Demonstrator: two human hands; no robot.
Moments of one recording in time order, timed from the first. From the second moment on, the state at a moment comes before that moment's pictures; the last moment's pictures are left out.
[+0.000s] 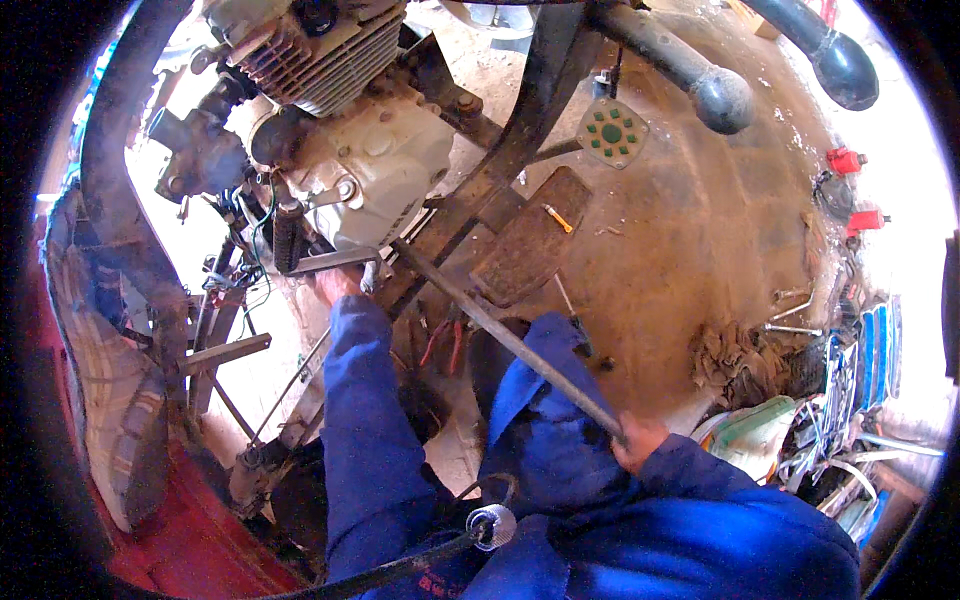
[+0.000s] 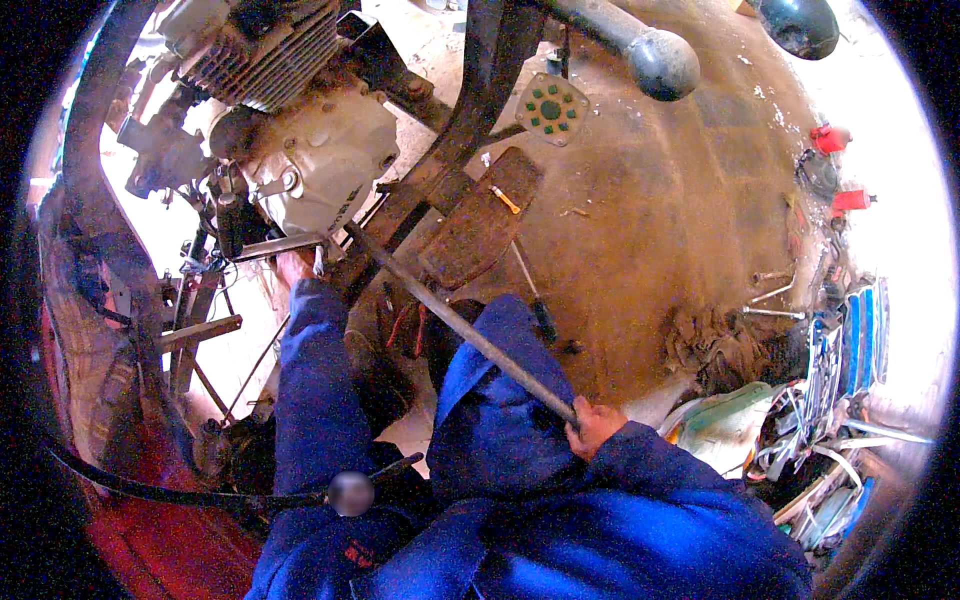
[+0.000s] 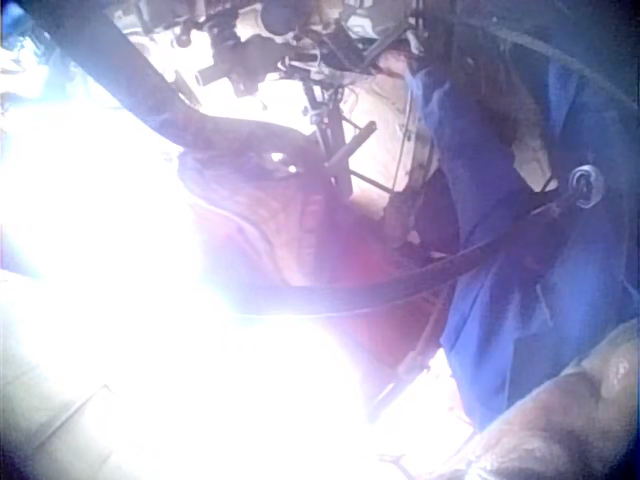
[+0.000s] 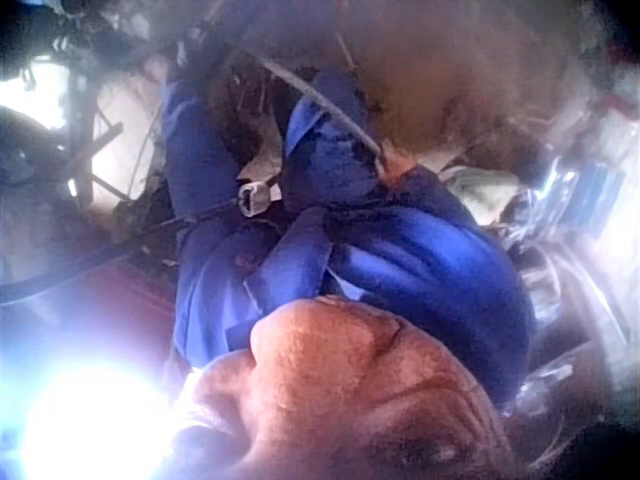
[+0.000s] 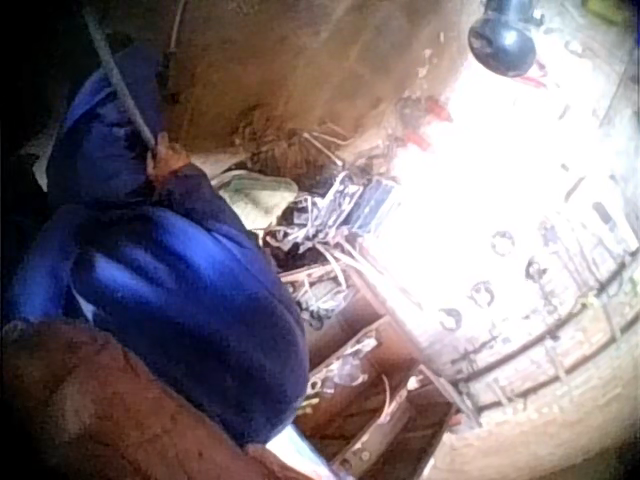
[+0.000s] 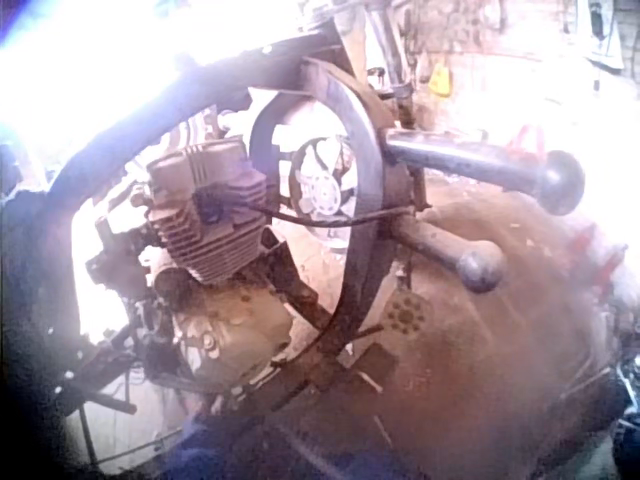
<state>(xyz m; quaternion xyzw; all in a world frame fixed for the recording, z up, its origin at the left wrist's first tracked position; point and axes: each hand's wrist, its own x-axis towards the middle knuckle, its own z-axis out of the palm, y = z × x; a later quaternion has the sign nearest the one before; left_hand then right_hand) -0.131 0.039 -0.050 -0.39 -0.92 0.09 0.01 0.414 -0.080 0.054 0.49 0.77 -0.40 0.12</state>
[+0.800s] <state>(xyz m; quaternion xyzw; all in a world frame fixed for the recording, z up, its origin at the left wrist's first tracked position) -0.124 0.036 -0.039 -0.37 -0.92 0.10 0.02 0.412 -0.073 0.073 0.49 0.75 -0.42 0.14</state>
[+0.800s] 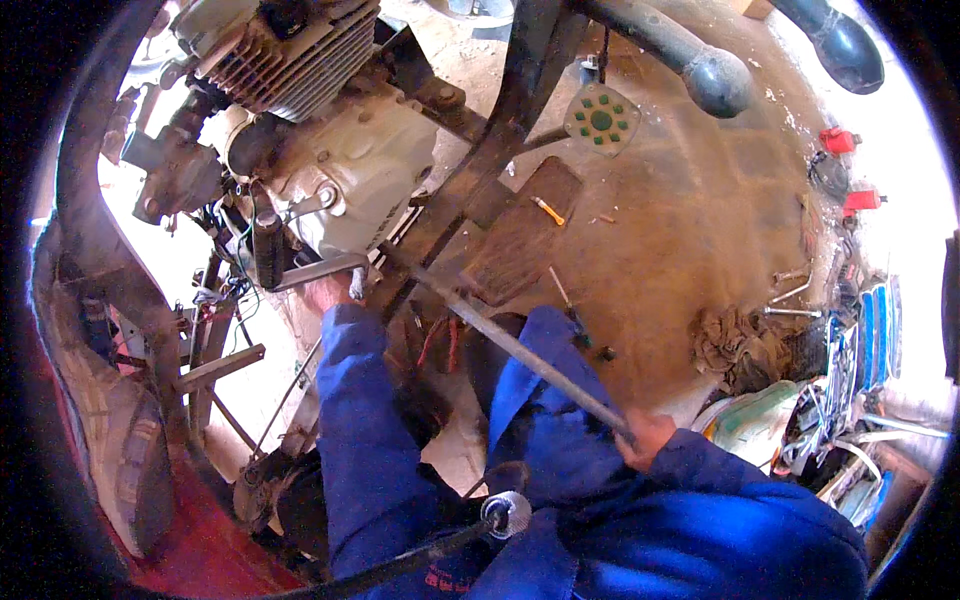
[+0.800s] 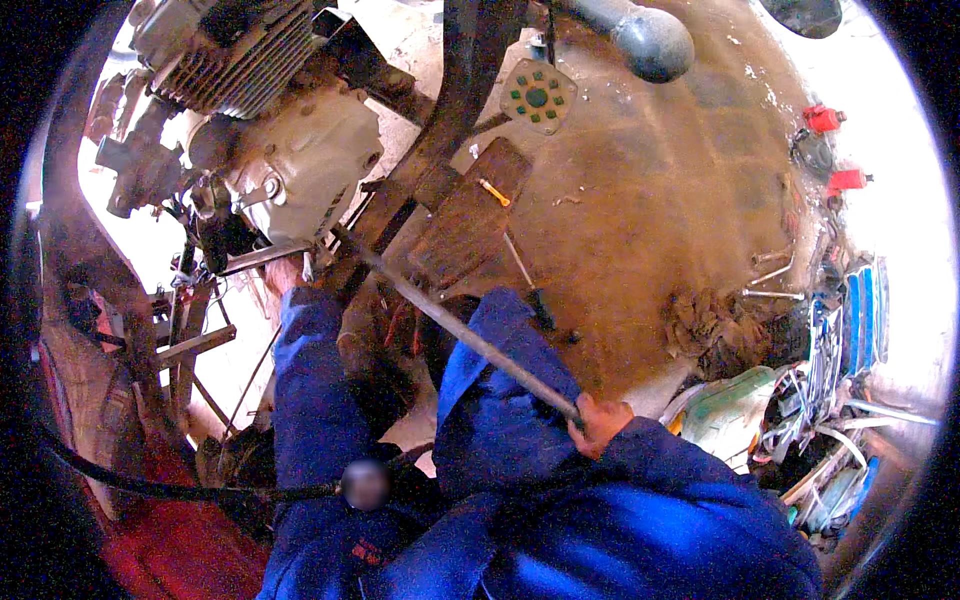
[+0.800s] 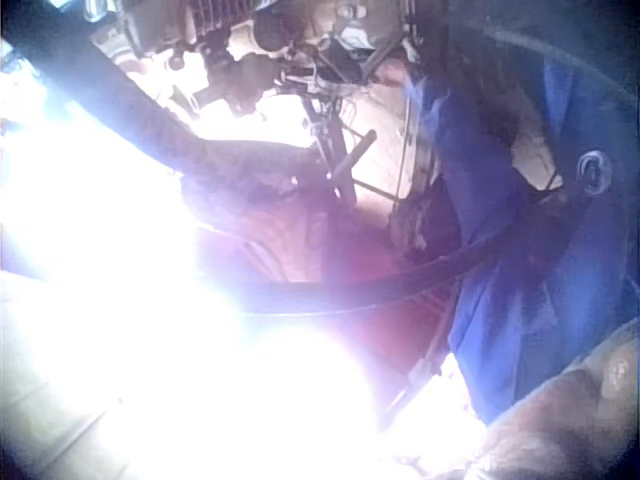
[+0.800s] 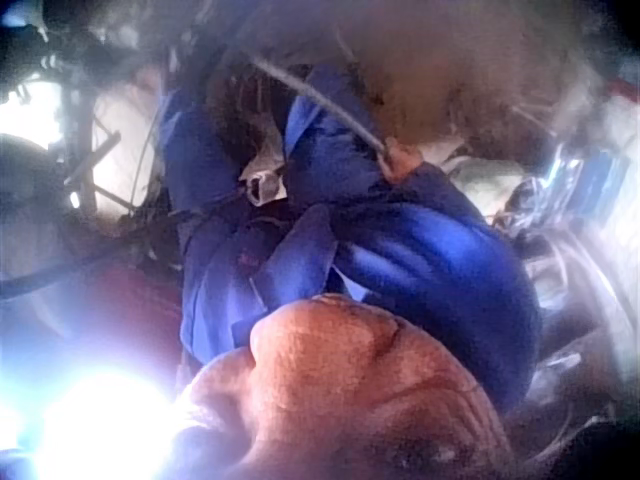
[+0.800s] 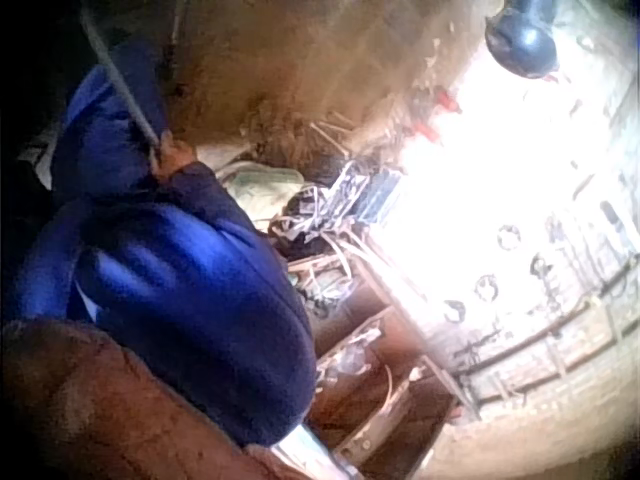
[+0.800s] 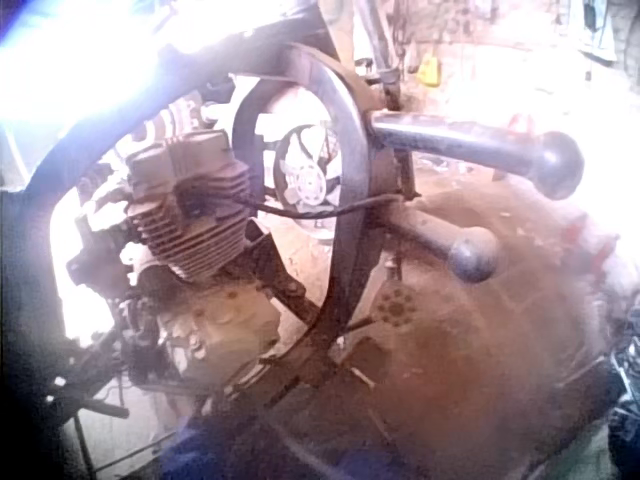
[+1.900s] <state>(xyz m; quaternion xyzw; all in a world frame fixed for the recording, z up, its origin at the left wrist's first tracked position) -0.152 0.029 -0.076 -0.41 -0.90 0.09 0.07 0.415 -0.076 0.066 0.48 0.76 -0.41 0.13</state>
